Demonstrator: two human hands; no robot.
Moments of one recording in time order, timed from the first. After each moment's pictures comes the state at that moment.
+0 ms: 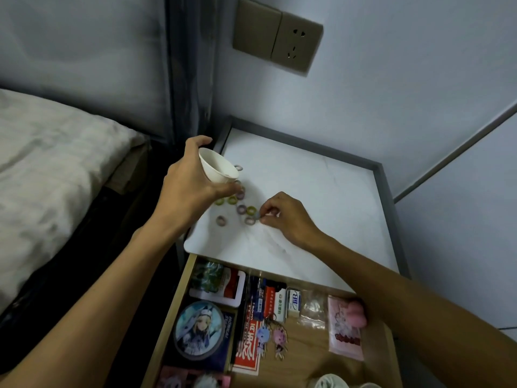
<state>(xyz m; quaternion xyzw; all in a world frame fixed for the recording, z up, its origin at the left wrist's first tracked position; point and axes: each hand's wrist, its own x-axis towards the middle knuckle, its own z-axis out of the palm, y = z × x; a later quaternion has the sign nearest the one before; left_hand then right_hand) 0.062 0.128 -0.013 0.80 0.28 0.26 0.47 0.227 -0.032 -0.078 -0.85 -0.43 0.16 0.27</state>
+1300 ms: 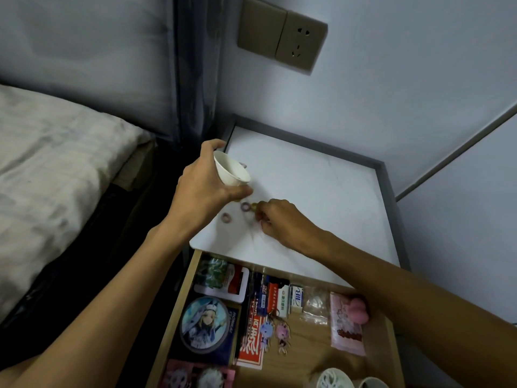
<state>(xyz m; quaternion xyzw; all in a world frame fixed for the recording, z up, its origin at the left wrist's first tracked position) 0.061 0.119 -0.015 0.82 0.25 0.25 0.45 0.205 -0.021 -0.068 -0.84 -0.53 0.12 0.06</state>
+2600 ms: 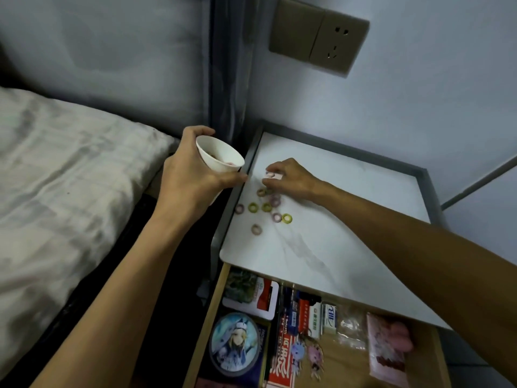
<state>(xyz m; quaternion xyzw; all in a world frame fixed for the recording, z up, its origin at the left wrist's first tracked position) 0.041 0.169 -0.001 0.74 0.33 0.32 0.48 0.271 0.080 -0.063 -0.85 -0.44 0.21 0.21</state>
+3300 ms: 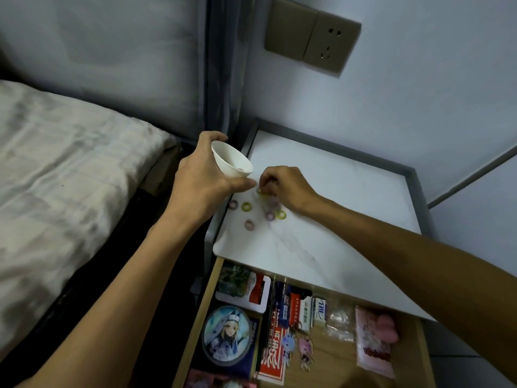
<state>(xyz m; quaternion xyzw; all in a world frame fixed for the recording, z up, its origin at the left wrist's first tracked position) 0.047 0.153 -0.004 0.79 0.32 0.26 0.46 0.232 0.058 -0.051 -0.83 -0.47 0.15 0.24</state>
